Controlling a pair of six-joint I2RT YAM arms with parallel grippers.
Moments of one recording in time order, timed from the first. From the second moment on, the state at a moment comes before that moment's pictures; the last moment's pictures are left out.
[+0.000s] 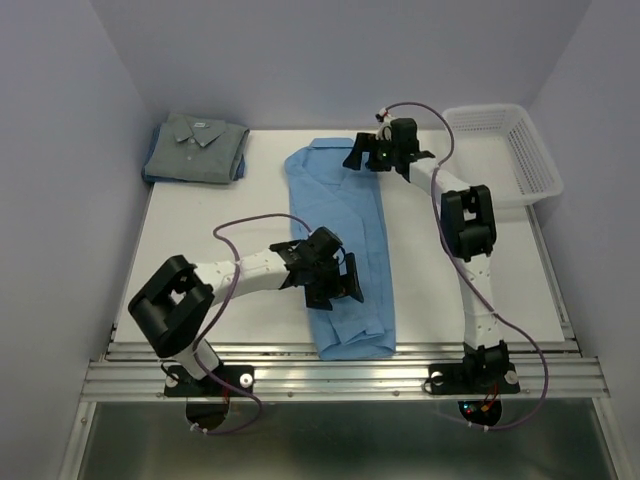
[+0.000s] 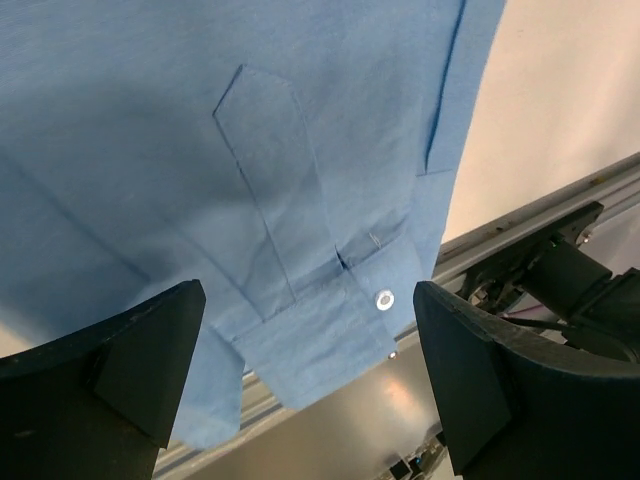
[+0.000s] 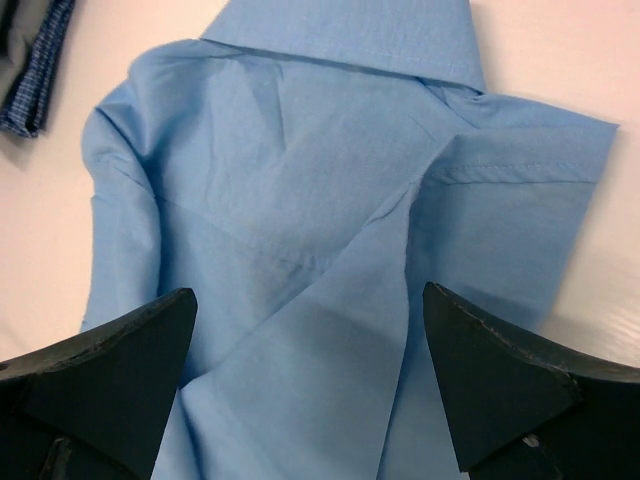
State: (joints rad) left arm -0.89 1.62 0.92 -0.34 0.26 -1.00; right arm 0.25 2.50 2.05 -0.08 -0.48 0.33
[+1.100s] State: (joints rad) left arm -0.93 1.49 0.94 -0.73 0.12 -1.04; right arm 0.50 0.88 0.61 -0.62 -0.01 0.68
